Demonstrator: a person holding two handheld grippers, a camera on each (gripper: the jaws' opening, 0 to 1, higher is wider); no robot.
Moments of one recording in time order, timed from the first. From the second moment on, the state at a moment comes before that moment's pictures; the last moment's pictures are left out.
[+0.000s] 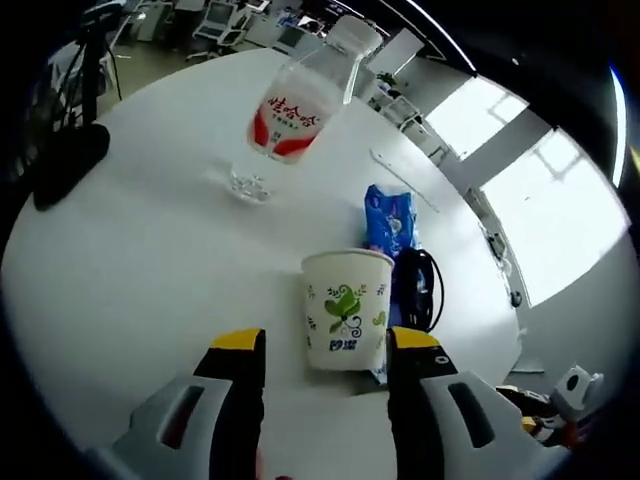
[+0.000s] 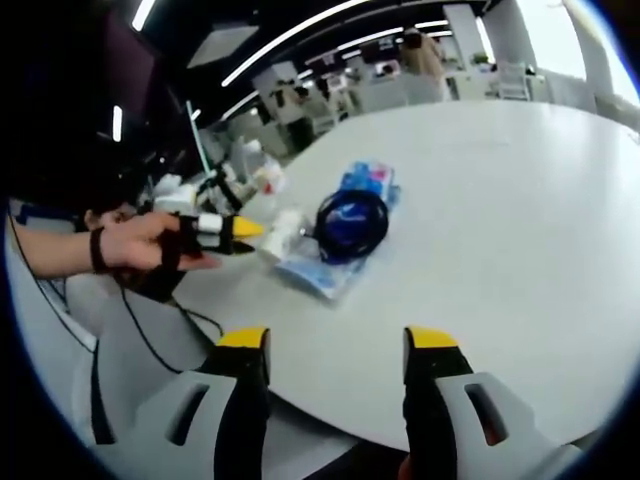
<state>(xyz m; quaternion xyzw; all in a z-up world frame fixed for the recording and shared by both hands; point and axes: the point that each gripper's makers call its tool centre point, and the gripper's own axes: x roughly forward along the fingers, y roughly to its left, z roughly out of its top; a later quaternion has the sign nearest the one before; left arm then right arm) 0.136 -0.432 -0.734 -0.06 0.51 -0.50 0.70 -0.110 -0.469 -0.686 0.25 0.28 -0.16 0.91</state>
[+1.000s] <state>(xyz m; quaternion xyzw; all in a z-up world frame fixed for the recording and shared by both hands) 0.124 -0.452 -0.749 -0.06 0.53 -0.49 0.69 -0.123 -0.469 -0.681 0.24 0.28 -0.17 0.91</state>
